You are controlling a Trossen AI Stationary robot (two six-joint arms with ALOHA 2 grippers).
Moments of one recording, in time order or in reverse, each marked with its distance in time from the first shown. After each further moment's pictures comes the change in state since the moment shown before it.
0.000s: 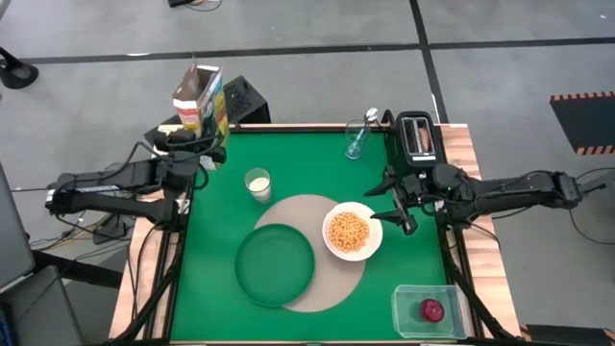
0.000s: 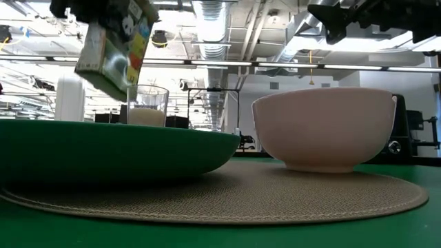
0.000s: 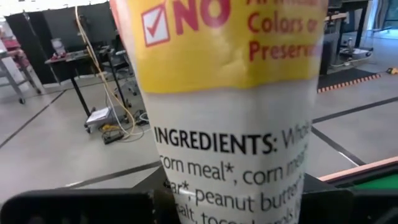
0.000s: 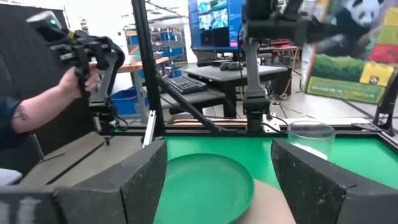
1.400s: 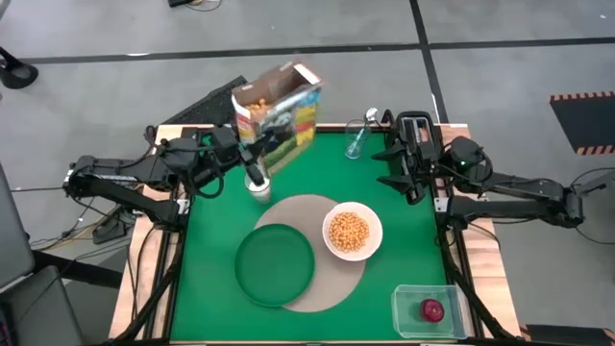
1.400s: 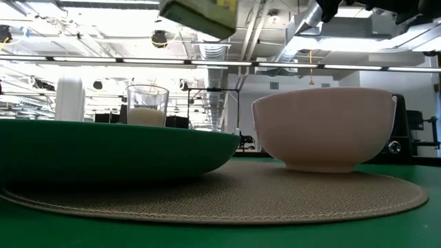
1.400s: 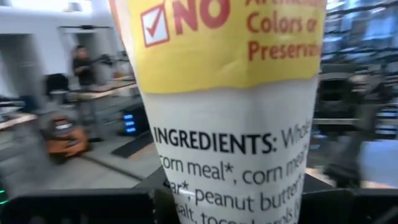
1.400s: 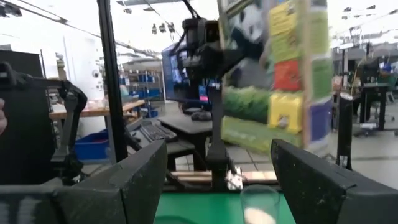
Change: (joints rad) left arm -0.175 0.381 0.391 0.504 0.590 0.449; right arm -0.286 -0.001 0.188 0.000 -0.159 0.055
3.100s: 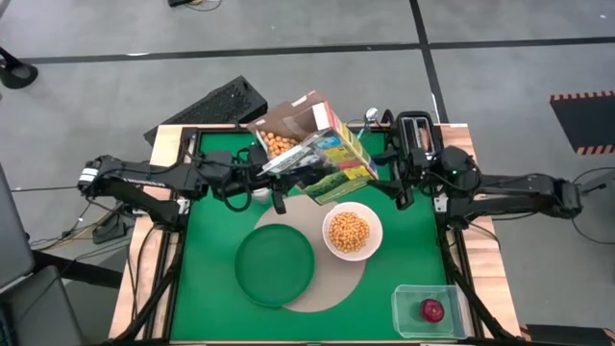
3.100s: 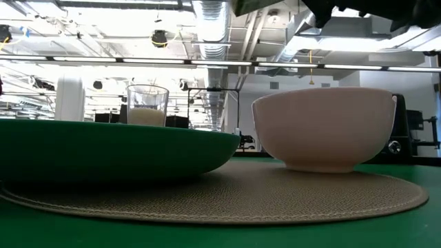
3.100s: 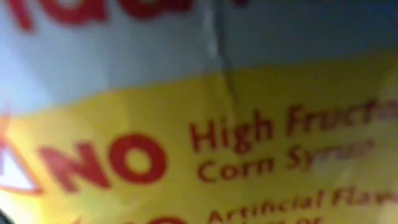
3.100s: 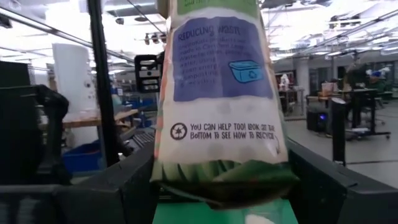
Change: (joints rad) left arm 0.002 0.167 -0.003 0.178 0.322 -0.127; right arm 0.095 0.075 -0.074 0.197 0.148 -0.002
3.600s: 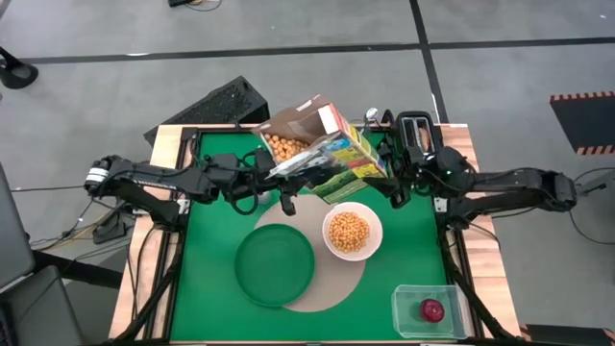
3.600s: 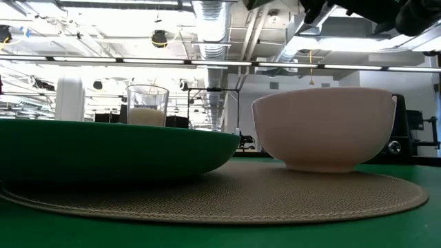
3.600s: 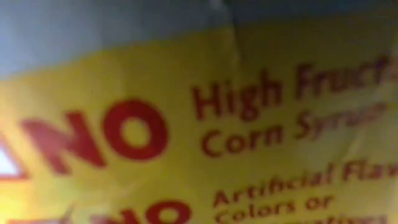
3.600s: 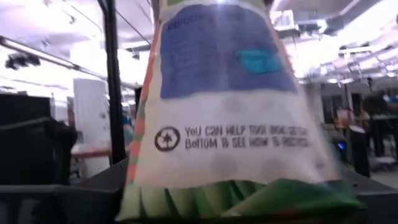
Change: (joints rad) left arm -0.001 0.087 0.002 0.186 0.016 0.067; right arm 0.024 0.158 0.000 0.304 -0.020 0.062
